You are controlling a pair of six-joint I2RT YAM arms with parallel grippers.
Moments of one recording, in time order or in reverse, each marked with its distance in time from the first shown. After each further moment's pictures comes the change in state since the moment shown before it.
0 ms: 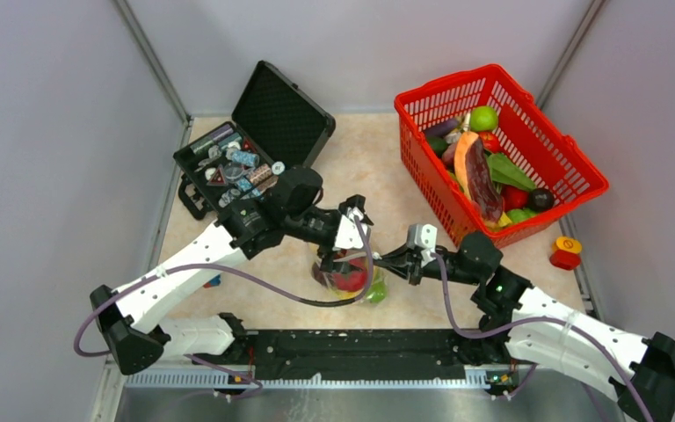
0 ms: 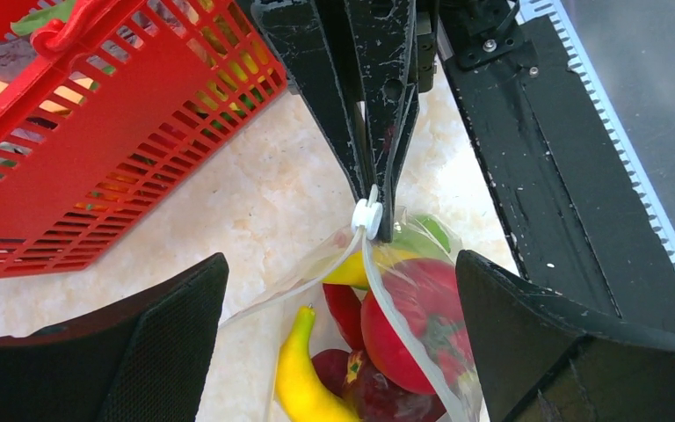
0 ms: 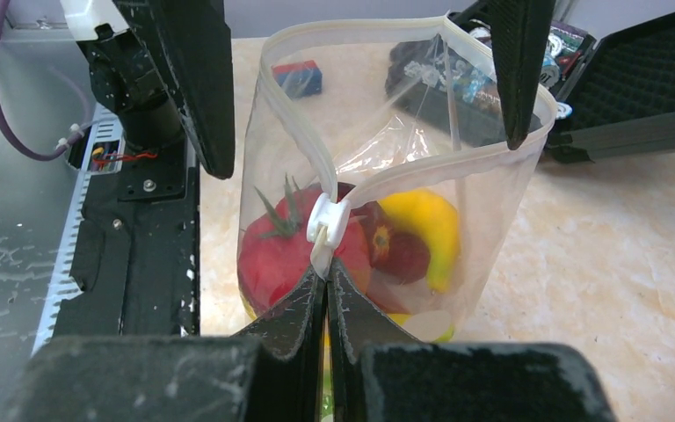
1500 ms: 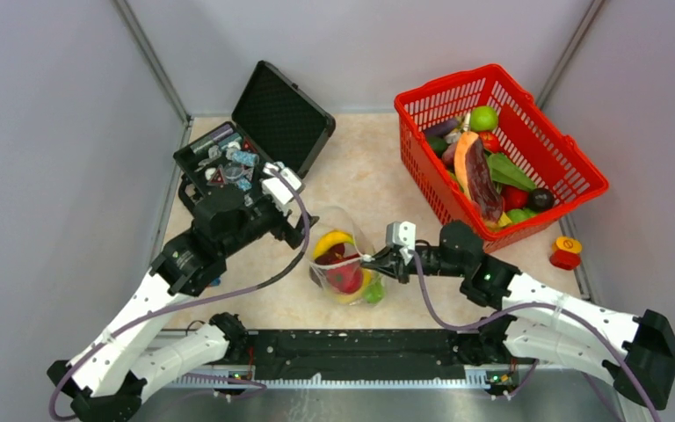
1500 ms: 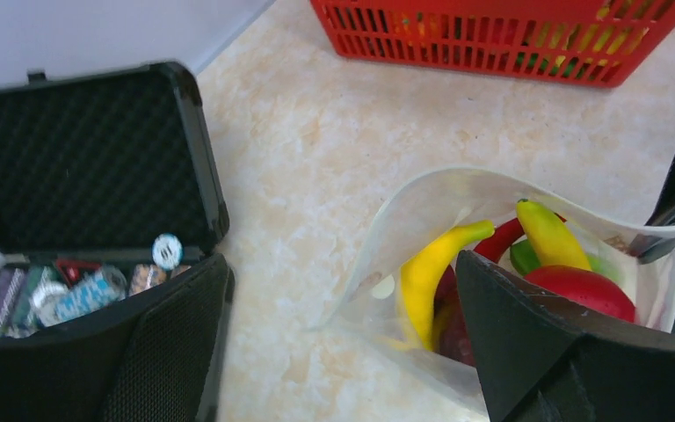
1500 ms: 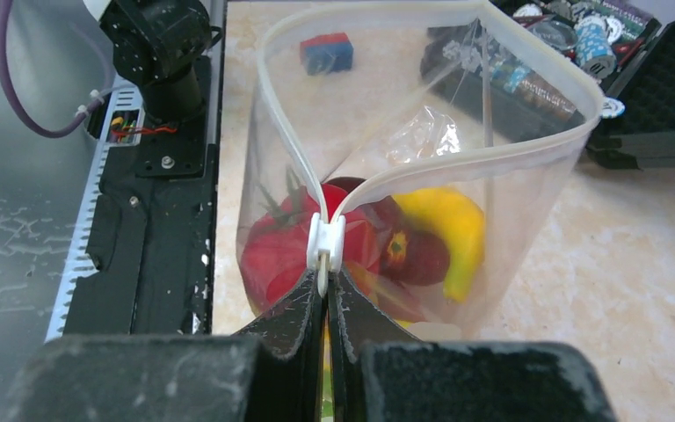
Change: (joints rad) left arm 0.156 -0.409 -0.180 0.130 -0.694 -0.569; right arm 0.075 0.158 0.128 -0.098 0.008 -0.068
